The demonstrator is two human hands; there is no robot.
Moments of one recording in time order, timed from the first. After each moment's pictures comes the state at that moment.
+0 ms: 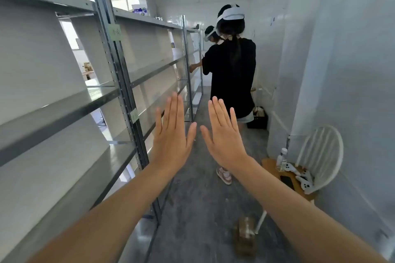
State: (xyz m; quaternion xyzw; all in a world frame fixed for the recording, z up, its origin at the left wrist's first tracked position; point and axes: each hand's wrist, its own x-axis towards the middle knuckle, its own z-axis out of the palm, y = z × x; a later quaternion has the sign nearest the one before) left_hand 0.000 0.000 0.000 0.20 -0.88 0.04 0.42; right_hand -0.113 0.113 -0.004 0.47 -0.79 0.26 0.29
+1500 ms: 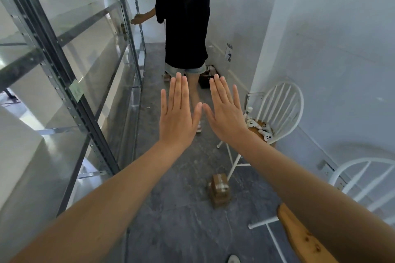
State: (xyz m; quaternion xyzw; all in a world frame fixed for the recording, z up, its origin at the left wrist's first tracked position) left_hand -0.097 -0.121 -0.078 0.09 -0.93 -0.09 0.35; right_hand -0.165 0.015 -0.057 0.35 -0.90 0.13 0.22
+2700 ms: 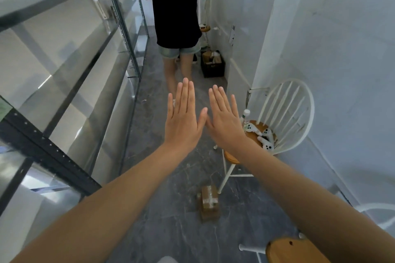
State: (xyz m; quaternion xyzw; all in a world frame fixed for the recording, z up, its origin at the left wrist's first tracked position) left_hand -0.365 -0.042 -0.131 0.11 -0.95 -0.10 0.27; right_hand -0.435 0.079 -0.129 0.37 -0.91 0.15 0.11
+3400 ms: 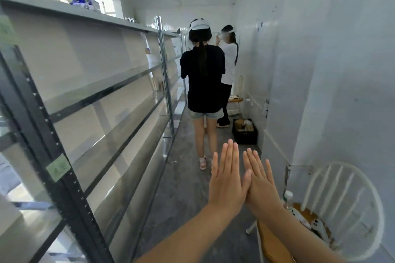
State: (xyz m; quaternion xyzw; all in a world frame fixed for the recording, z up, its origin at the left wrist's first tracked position) left_hand -0.421 -0.072 -0.105 0.11 -0.94 -0.11 0.31; right_hand -0.484 0.028 -0.112 0.39 -0.90 0.09 0.17
